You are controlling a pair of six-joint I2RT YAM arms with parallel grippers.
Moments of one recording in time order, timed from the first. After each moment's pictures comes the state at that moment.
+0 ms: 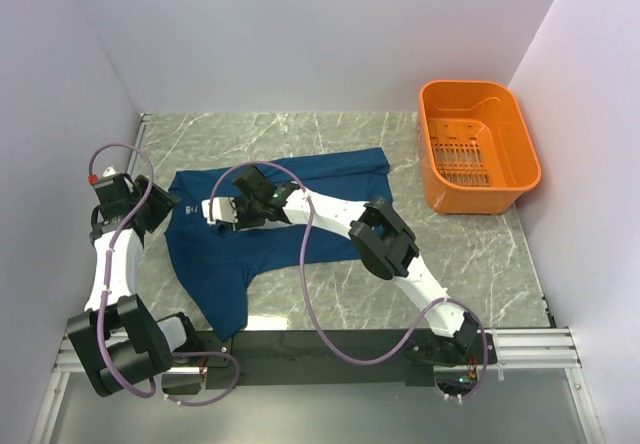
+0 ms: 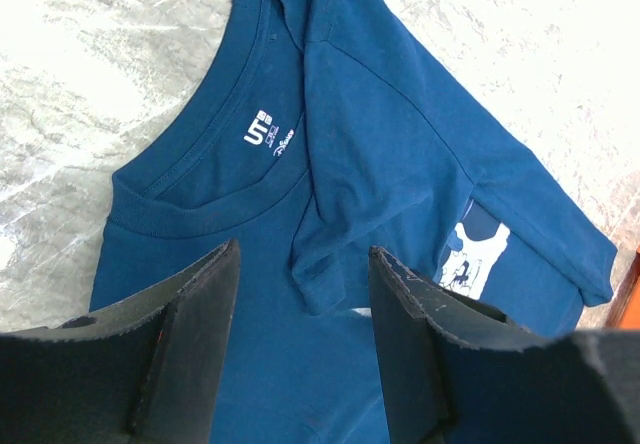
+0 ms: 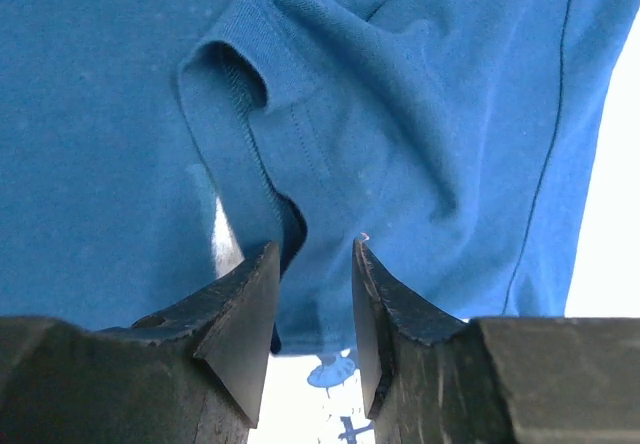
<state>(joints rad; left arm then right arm) 0.40 1.14 0.75 -0.32 0.24 -0.59 0.97 2.39 1.96 -0.38 -0.19 -0.88</state>
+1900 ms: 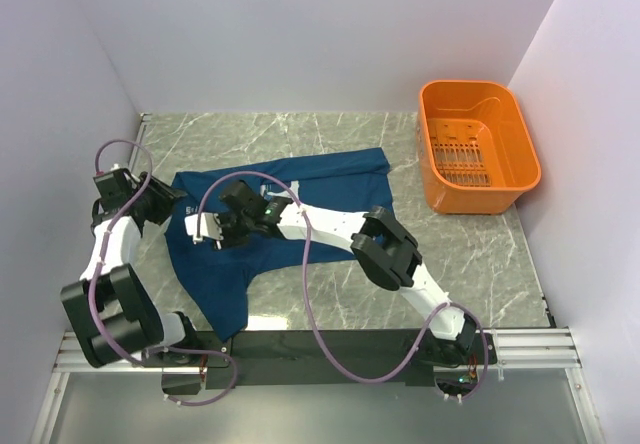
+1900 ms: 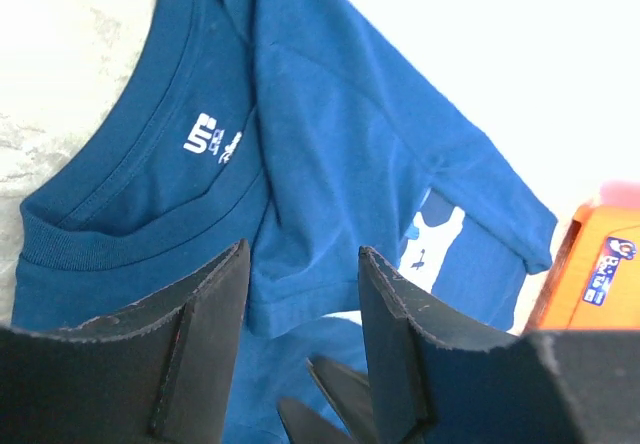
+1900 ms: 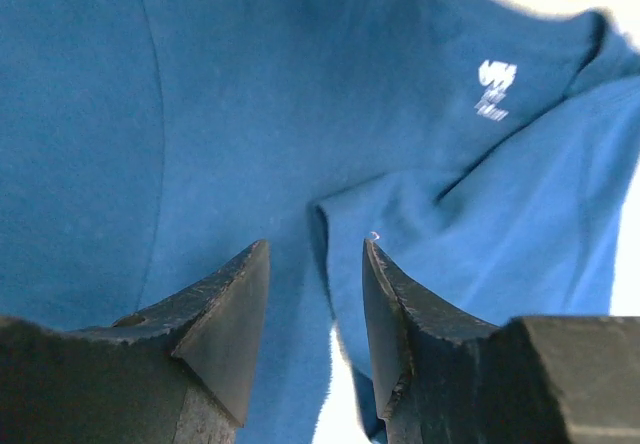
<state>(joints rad) 0.41 1.31 0.78 -0.23 0.39 -0.65 1.07 2.30 1.89 -0.29 -0.32 -0.78</state>
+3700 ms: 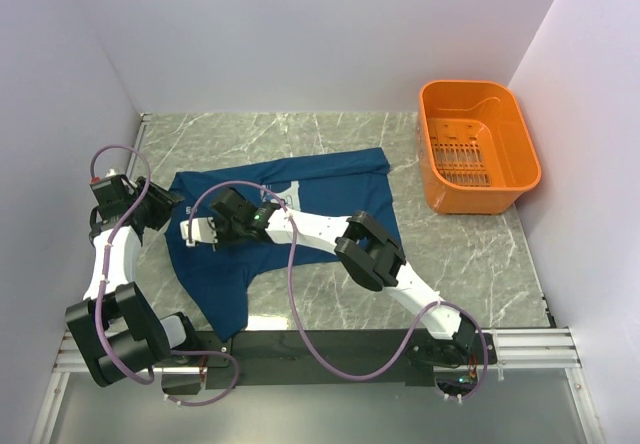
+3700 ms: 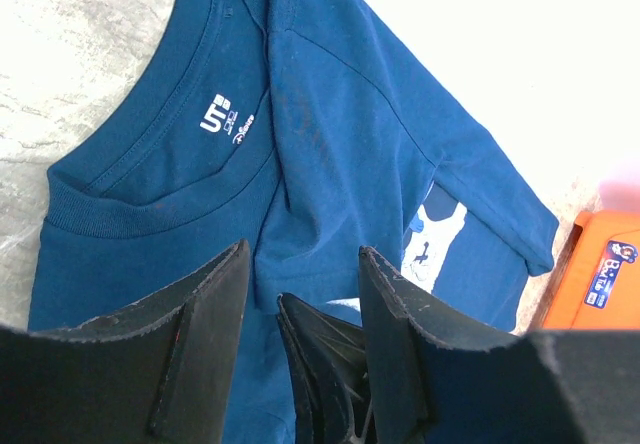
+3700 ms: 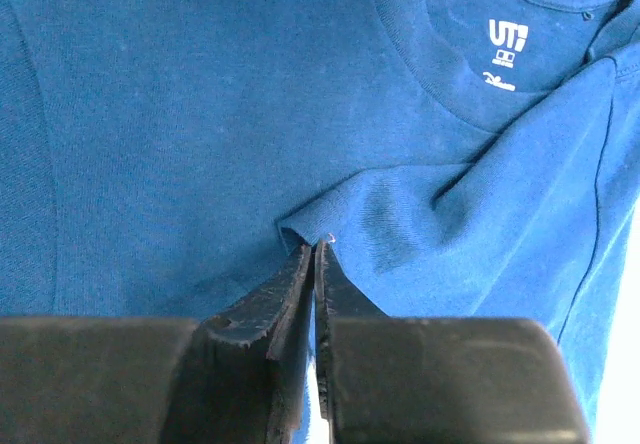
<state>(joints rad) 0.43 1.19 0.74 -0.27 0.38 -0.65 1.09 2.46 2.03 -0.33 -0.16 -0.81</state>
